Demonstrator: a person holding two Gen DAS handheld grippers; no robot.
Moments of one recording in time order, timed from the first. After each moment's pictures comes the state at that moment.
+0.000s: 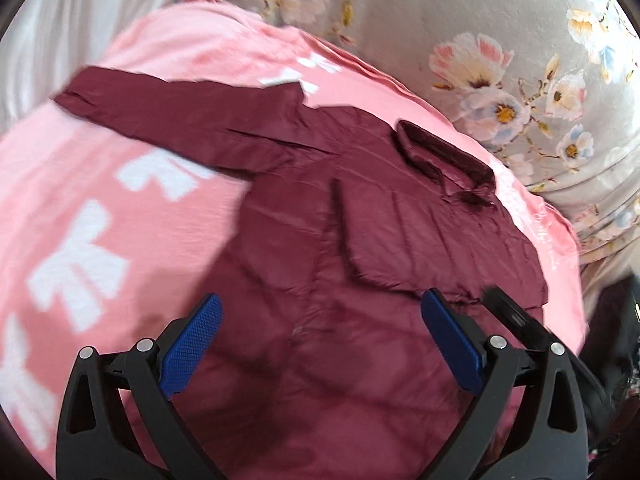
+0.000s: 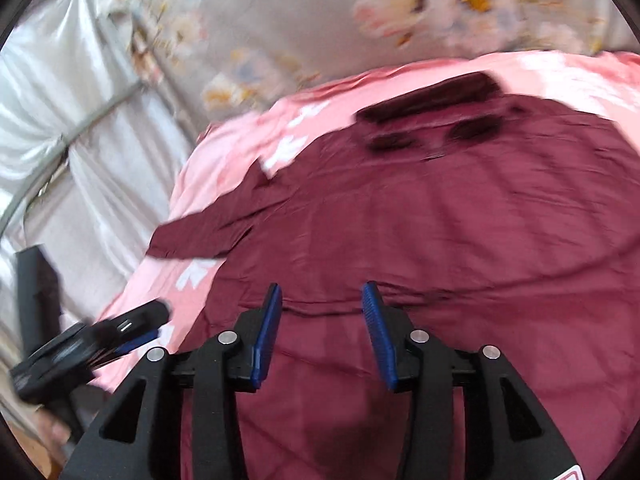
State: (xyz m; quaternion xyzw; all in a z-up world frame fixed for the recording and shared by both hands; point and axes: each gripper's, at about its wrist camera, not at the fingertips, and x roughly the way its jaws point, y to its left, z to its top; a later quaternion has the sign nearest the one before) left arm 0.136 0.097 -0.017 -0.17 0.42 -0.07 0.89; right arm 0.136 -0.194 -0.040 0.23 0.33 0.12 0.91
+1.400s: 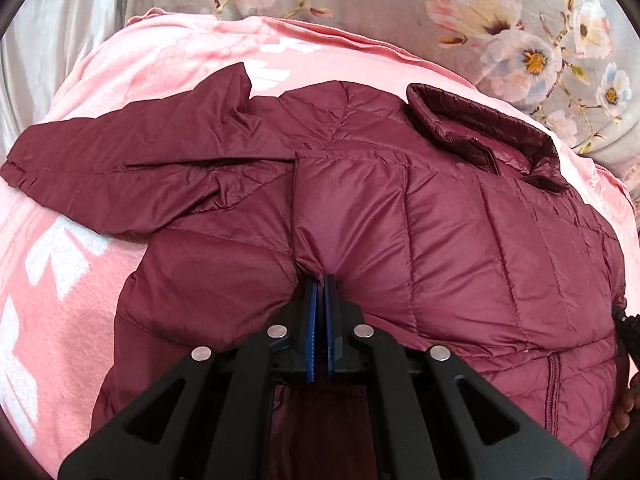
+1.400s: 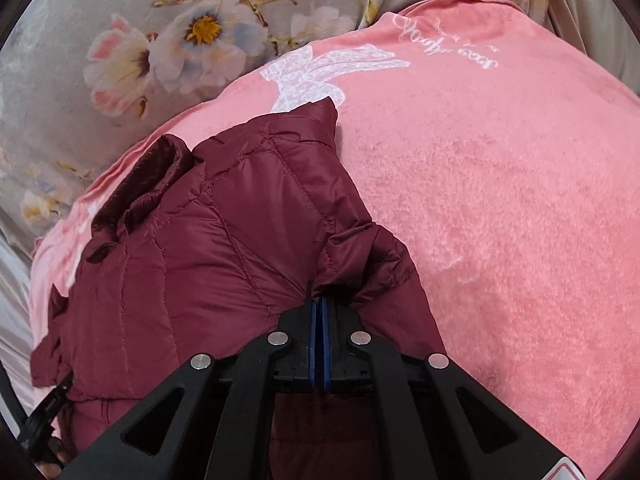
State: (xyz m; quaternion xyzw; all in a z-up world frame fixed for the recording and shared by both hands) left arm 0.245 0.038 -0.079 -0.05 0.41 -0.03 0.91; right arm 0.170 -0.359 -0.089 0.27 0.36 -0.17 0.88
